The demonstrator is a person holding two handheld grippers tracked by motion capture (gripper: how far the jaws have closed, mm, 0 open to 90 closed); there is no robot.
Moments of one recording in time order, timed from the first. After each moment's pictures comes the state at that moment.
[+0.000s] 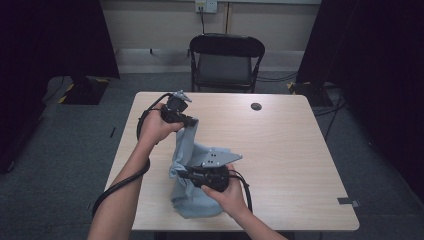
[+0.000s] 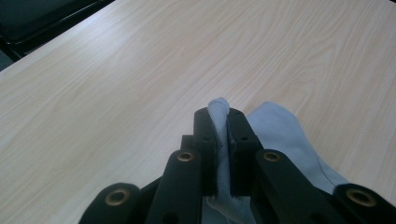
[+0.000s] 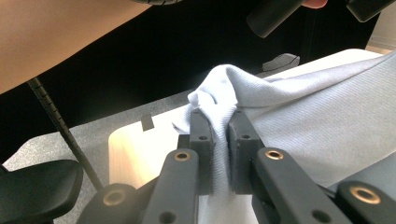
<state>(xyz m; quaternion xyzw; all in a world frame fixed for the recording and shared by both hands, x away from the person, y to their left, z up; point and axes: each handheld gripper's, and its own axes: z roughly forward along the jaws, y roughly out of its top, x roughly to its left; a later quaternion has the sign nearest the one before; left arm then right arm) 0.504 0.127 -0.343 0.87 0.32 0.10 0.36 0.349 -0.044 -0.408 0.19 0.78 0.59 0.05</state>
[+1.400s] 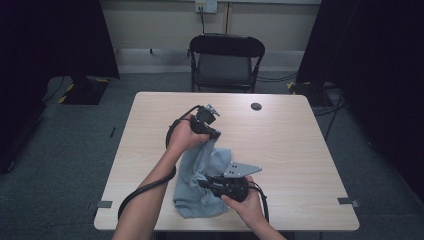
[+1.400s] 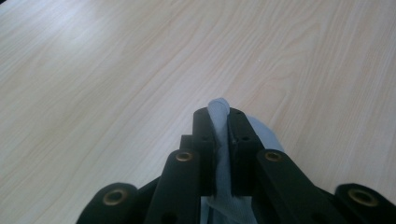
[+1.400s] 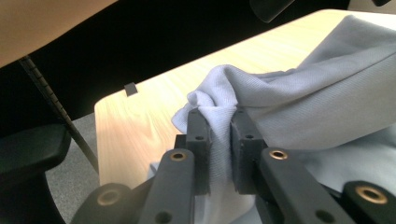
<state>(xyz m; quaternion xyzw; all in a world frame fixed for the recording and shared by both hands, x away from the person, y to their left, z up) 0.504 0.048 -0.386 0.90 0.28 0.06 0.33 0.339 -0.097 -0.449 0.24 0.78 0.58 0.04</state>
